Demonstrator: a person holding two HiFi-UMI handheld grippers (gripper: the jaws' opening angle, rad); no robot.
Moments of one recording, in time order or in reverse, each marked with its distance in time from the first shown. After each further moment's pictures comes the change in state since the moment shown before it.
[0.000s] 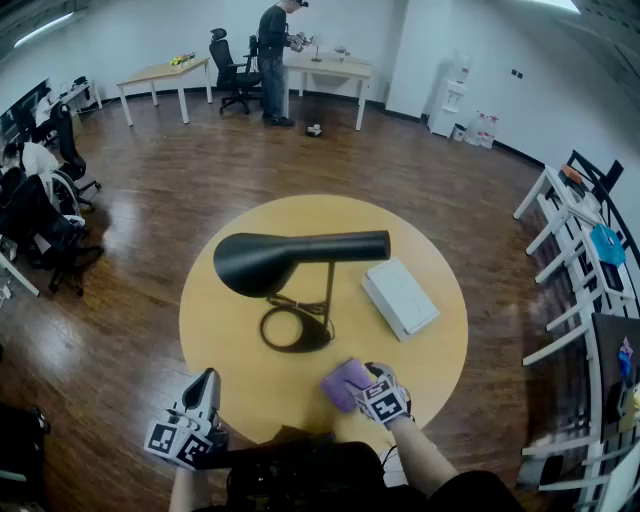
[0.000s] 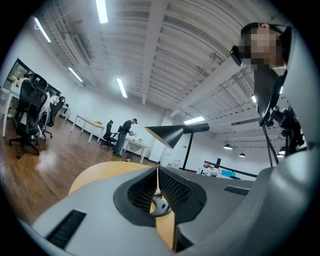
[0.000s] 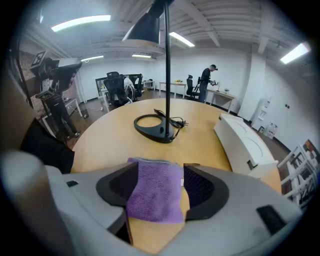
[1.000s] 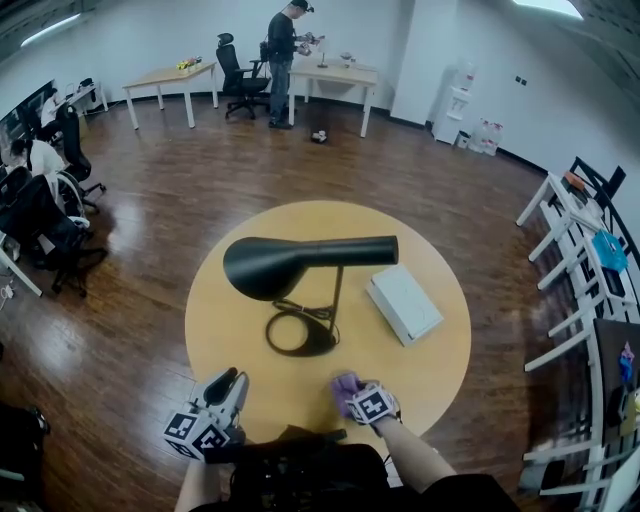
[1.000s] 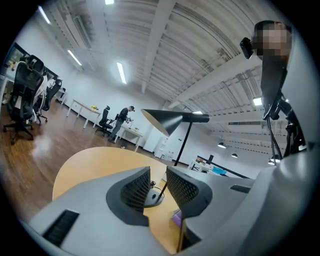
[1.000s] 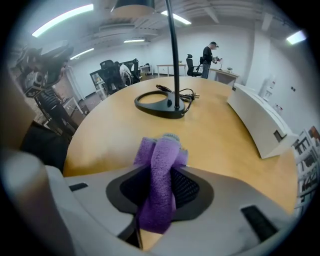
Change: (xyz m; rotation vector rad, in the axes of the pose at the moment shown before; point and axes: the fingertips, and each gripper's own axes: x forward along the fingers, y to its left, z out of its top) left arm 0.027 -0.009 -0.030 -0.099 0.124 -0.067; right arm 0.043 0.035 -0.027 0.071 0.174 0.065
